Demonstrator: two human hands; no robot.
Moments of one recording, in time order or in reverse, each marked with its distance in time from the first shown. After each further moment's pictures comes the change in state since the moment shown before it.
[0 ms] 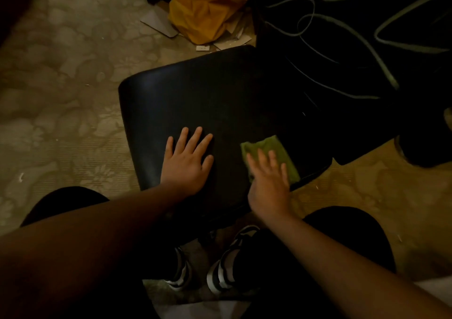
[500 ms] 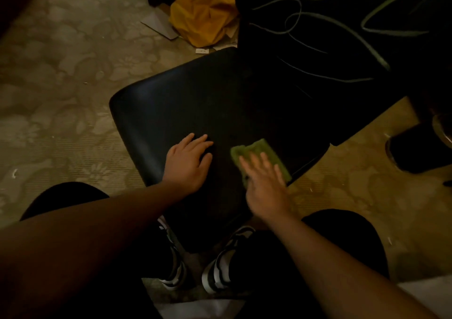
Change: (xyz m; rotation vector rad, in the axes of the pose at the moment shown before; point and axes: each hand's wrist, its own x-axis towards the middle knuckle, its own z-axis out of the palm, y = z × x) left_hand -0.009 0.006 -0.011 -0.285 0.074 0.018; right_hand -0.004 0.006 -0.005 0.063 -0.048 -0.105
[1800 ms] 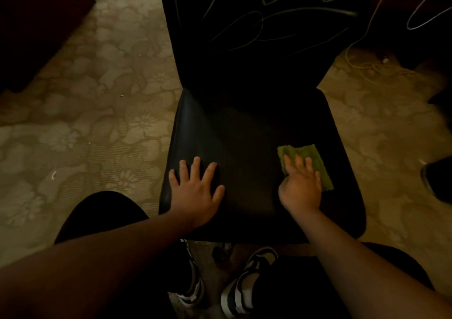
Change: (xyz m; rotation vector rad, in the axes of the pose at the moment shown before) left_hand -0.041 -0.031 -0.015 0.306 -0.119 -0.231; right_hand 0.058 -0.001 -0.008 -0.087 0.064 0.242
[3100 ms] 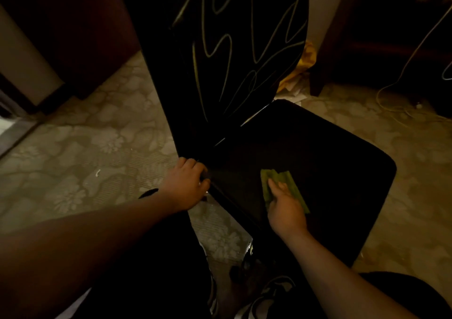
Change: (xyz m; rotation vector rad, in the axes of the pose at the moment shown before) left_hand -0.020 -0.109 -0.078 -0.056 0.217 0.050; right_hand -0.047 -0.091 0.007 0.365 -0.099 -0.248
